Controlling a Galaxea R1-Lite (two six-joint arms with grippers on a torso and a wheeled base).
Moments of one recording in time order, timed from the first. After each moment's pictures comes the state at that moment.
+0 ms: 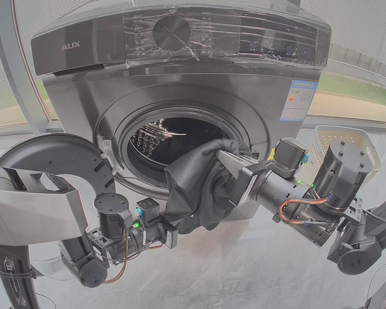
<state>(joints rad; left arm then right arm) -0.57 2.18 -0.49 -1.49 -0.18 0.03 0.85 1.77 -0.68 -1.21 -0.17 0.27</state>
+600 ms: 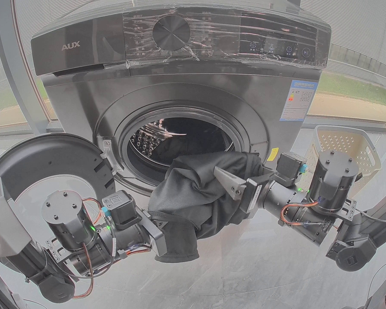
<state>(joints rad) -0.67 1.85 -0.30 -1.55 -0.16 -0.01 0.77 1.81 -0.62 -1.18 -0.17 0.27</state>
